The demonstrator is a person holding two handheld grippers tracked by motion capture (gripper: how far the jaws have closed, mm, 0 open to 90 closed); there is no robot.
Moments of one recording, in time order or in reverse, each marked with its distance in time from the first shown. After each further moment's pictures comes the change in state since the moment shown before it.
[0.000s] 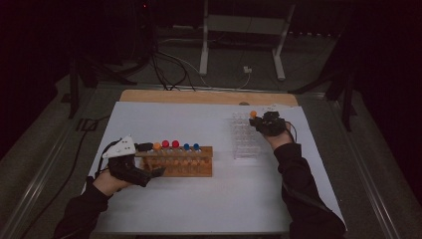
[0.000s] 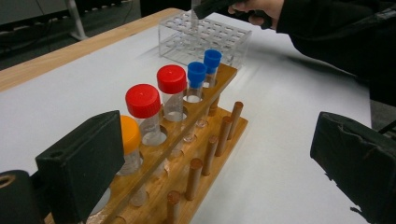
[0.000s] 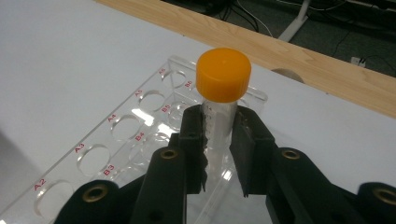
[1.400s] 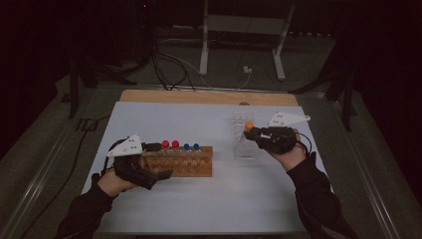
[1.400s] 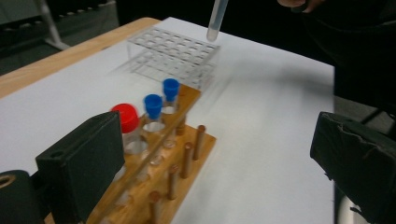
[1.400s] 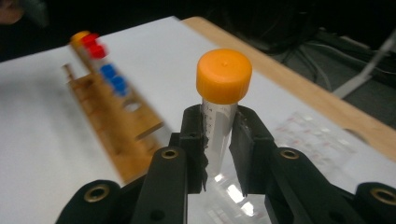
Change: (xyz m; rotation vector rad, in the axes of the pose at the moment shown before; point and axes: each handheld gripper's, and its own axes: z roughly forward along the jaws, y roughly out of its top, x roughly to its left) left arm -0.024 0.028 0.004 0.001 -0.084 0.031; right arm 0.084 0.024 -0.116 -0.095 0.236 -0.210
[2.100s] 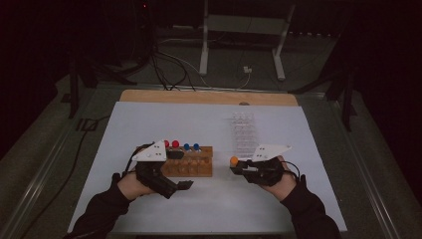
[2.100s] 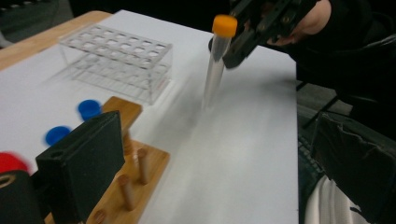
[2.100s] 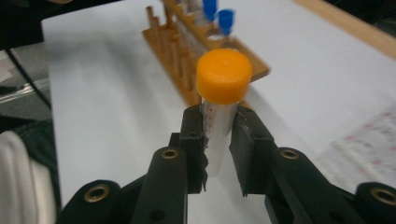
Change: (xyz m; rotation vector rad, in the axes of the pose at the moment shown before) left arm -0.029 0.014 0.041 0.041 -0.143 0.041; right arm 0.063 -0.039 0.011 0.101 0.181 -0.054
